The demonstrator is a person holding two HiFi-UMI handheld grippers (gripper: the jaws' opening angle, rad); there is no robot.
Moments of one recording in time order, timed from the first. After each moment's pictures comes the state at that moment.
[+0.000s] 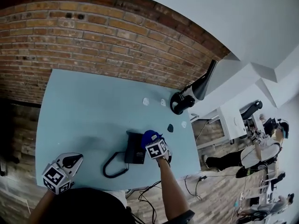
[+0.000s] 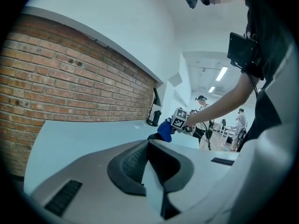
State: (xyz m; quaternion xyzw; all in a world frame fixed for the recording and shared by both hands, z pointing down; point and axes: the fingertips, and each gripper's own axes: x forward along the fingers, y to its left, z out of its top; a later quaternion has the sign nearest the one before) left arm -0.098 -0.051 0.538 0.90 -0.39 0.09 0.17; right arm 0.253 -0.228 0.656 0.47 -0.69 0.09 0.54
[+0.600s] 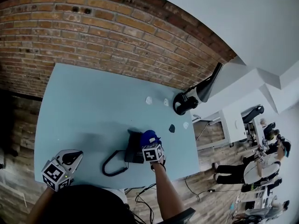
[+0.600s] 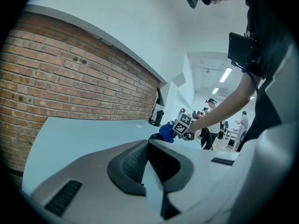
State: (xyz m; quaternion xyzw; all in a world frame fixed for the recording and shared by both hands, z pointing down) left arm -0.107 -0.056 0.544 0.89 -0.40 0.08 0.19; right arm 0.233 -0.225 0.670 0.52 -0.70 0.09 0.48
